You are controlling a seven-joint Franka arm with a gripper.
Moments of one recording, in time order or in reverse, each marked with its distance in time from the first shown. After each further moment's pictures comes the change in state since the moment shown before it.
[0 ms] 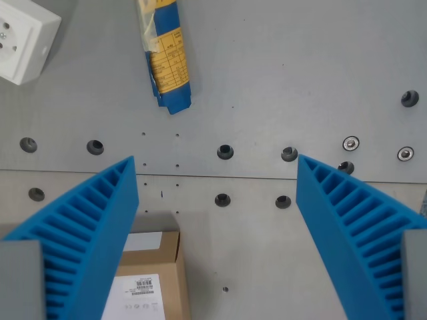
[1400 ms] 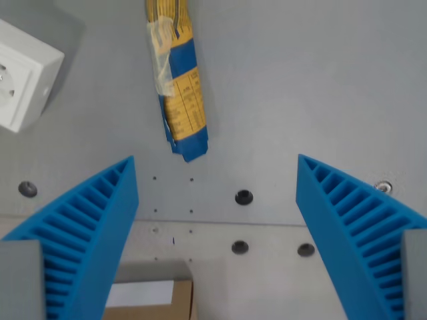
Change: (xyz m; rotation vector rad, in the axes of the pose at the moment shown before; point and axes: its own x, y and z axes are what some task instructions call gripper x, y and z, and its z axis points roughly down) arm 0.032 -0.018 0.061 0.003 -0.011 -0.005
